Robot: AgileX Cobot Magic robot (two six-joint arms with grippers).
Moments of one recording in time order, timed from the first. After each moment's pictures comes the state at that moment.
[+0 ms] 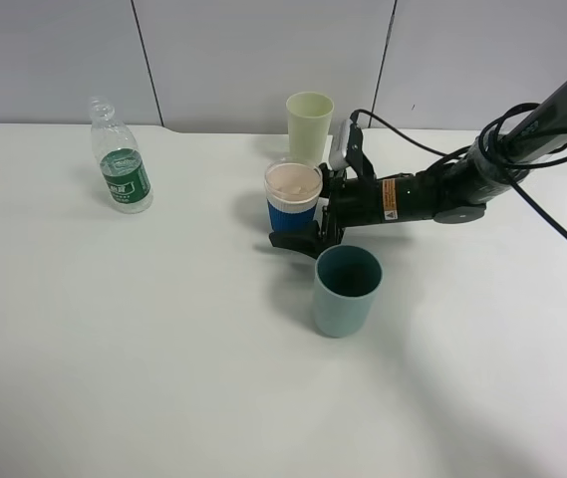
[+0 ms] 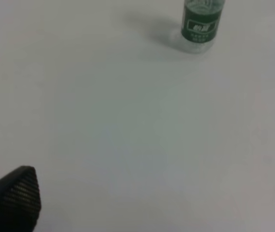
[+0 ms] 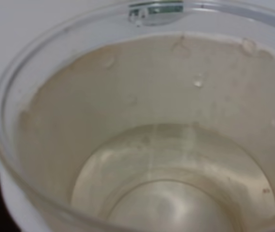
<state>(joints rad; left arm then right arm) -0.03 -0.01 -0.50 0.03 1.05 -0.01 0.22 2.38 -1.21 -1.32 -1.12 0.41</state>
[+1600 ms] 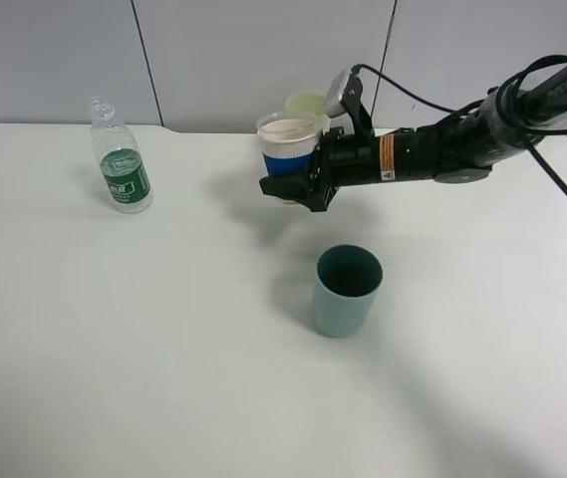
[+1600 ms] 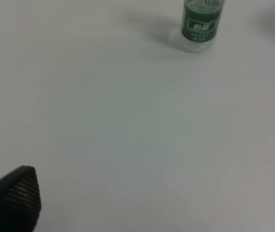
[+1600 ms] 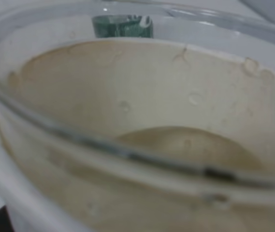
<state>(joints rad) -0.03 -0.01 -0.50 0.03 1.05 -0.01 0.25 2.22 -1.24 -1.35 -1.06 0.65</state>
